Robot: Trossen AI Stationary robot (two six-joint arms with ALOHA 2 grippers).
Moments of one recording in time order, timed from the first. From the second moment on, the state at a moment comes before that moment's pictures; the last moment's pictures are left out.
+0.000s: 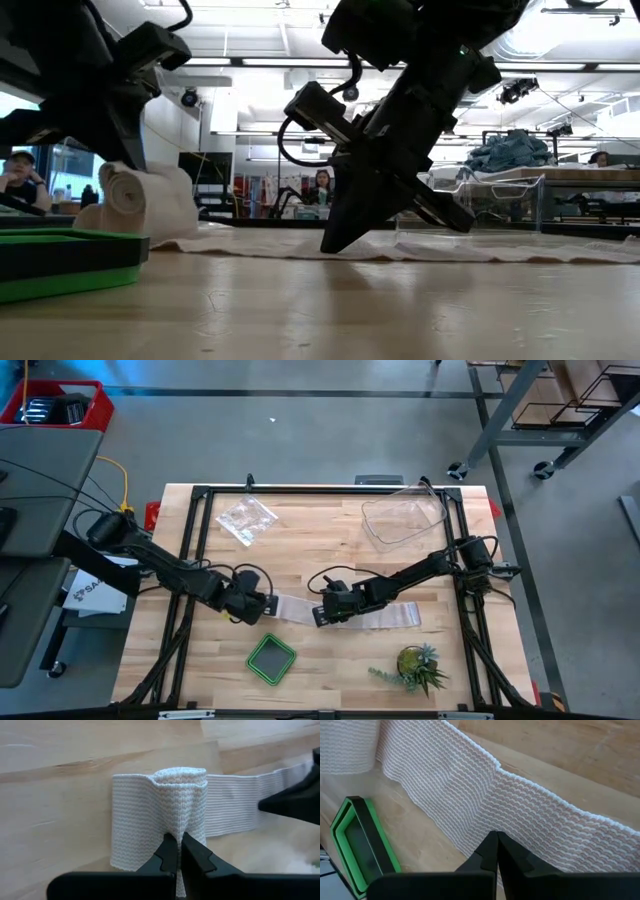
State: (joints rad) left arm -0.45 1.33 0.72 -0.54 -0.36 -1.75; right arm 0.23 2.01 1.16 -0.14 0.02 1.41
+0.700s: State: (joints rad) left arm -0.34 1.39 0.72 -0.26 -0.26 -1.44; right arm 0.23 2.01 1.16 -0.13 0.02 1.41
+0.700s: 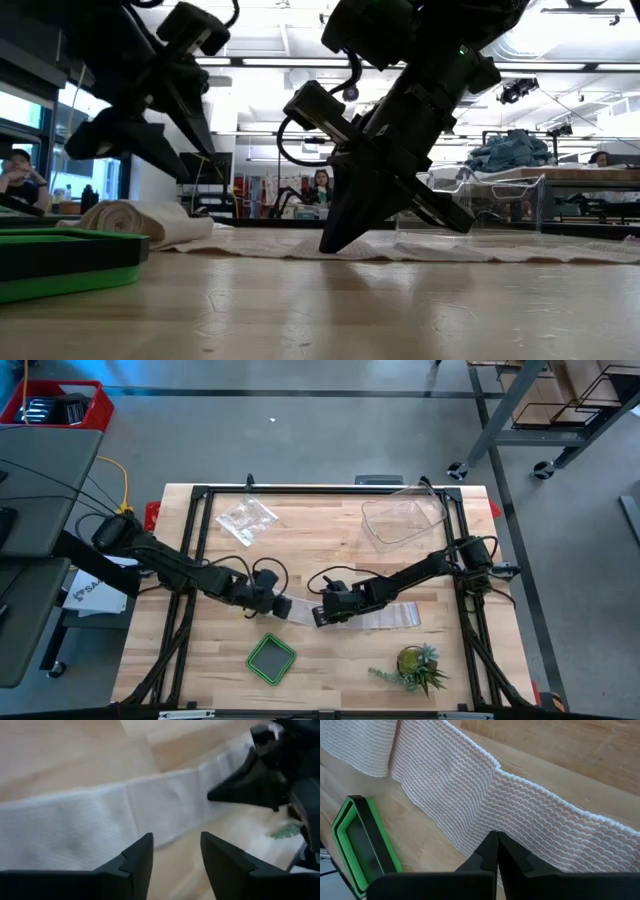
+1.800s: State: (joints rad) left arm -0.38 0.85 0.21 -0.29 -0.26 -1.80; right arm 0.21 2.01 1.16 -0.13 -0.03 1.36
